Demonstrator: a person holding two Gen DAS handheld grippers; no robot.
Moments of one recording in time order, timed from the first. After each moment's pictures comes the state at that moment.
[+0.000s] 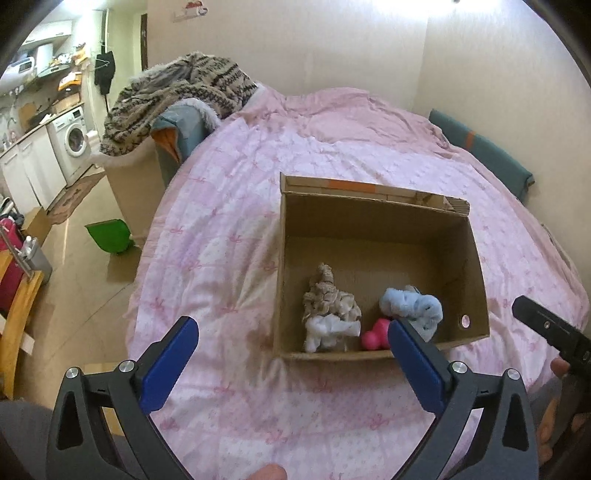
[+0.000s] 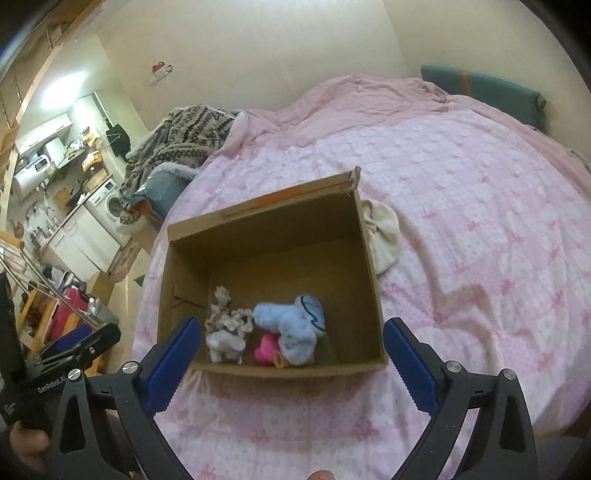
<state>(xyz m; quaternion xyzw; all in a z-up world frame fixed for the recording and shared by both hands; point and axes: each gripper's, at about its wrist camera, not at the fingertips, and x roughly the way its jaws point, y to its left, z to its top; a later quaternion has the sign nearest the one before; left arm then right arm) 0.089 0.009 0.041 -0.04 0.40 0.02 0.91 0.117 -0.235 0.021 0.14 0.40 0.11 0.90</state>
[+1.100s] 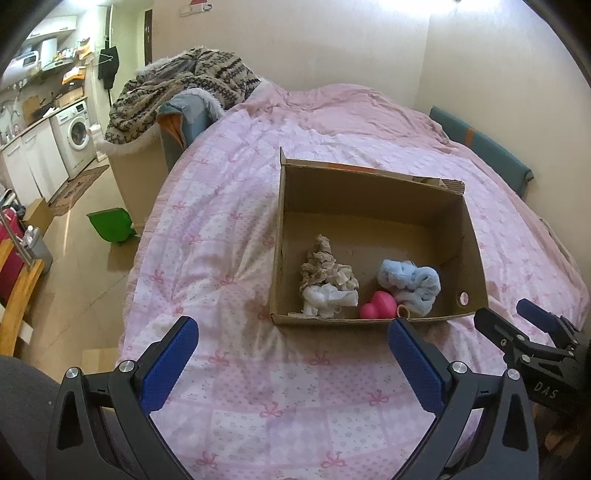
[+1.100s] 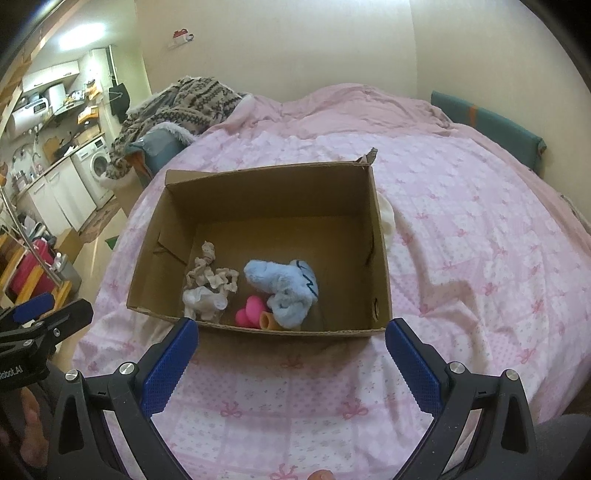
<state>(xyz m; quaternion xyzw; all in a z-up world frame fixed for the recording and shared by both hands) 0.060 0.003 0.020 -0.05 0.41 0.02 0.91 0.091 -0.197 -0.001 0.03 0.40 0.08 0.91</state>
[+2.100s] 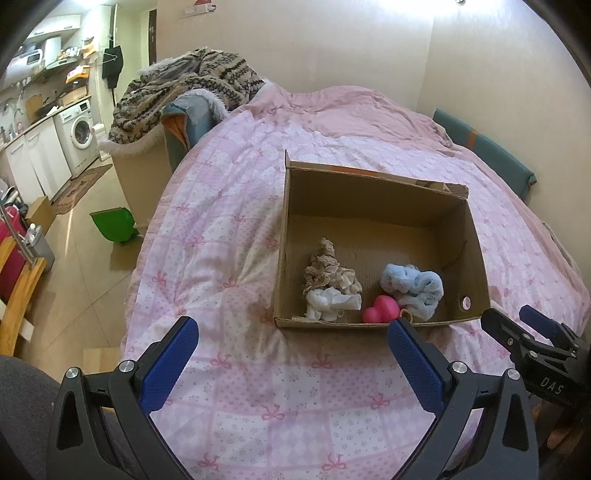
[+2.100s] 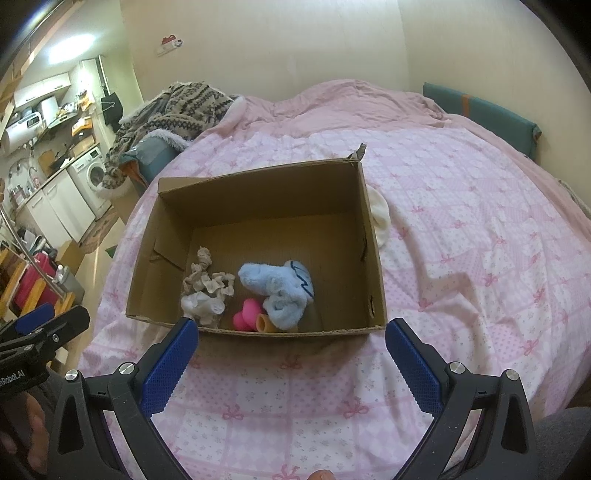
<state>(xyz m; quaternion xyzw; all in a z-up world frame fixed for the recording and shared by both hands) 0.062 0.004 0.020 -0.05 0.41 0.02 0.91 0.095 -0.205 -0.002 0.05 0.40 0.08 0.91</state>
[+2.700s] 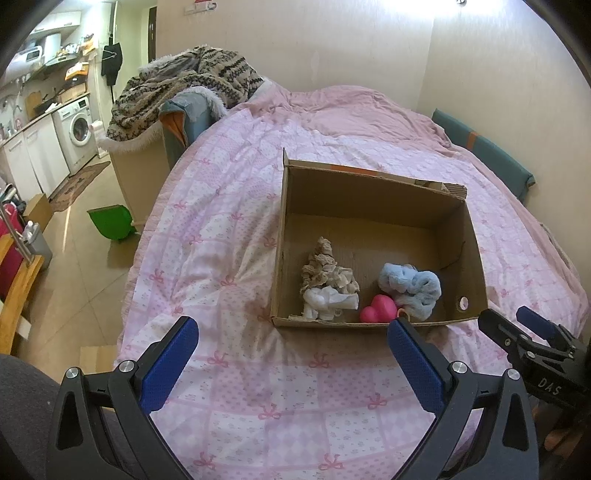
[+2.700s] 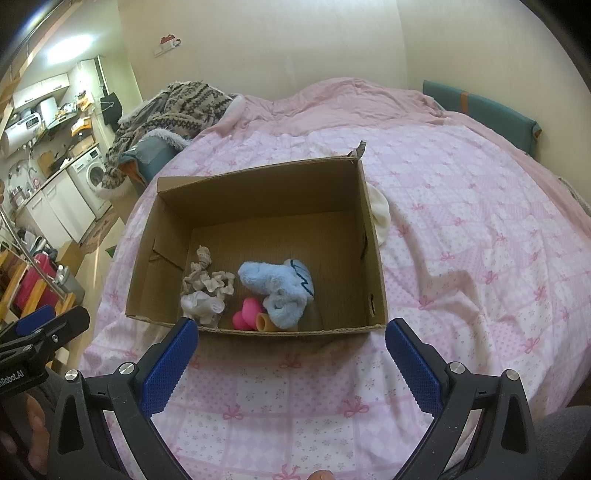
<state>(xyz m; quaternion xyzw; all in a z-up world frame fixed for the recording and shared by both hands) 0.062 0.003 0.019 -0.06 0.41 0.02 0.91 0.095 -0.206 -0.001 0.05 0.40 0.08 0.91</state>
